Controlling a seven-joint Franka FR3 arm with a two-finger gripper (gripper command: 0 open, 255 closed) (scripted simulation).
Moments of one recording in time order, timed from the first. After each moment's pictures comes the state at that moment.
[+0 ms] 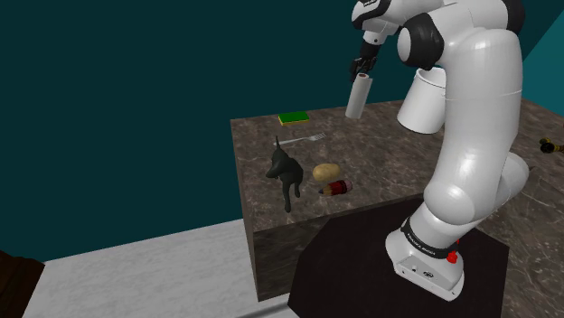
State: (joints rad) arm -0.34 0.54 -0.57 -1.46 0.41 1.93 -0.75
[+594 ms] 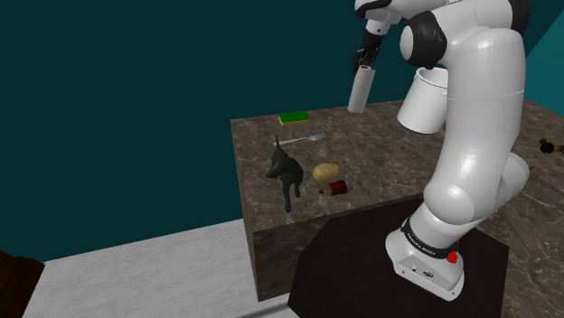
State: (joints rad) arm -0.35 0.52 -0.58 -1.39 0.40 1.86 -0.73
